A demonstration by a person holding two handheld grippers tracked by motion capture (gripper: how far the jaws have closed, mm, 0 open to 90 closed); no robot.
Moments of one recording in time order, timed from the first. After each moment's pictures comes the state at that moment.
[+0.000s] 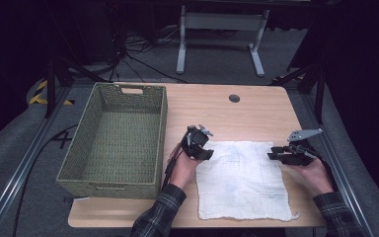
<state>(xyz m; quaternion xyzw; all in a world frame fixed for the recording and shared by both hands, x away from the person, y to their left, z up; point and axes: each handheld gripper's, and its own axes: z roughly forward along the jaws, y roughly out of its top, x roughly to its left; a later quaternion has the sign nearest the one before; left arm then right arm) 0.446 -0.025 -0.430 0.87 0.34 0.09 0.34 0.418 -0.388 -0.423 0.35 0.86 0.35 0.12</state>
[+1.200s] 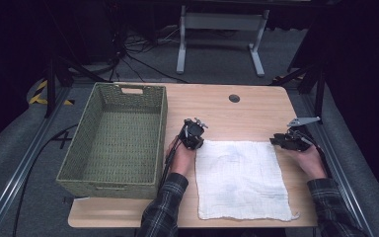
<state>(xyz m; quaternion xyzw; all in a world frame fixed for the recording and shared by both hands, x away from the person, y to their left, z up) 0.484 -0.022 -0.452 0.88 0.36 0.12 0.30 0.471 -0.408 -0.437 0.41 0.84 0.34 0.15</state>
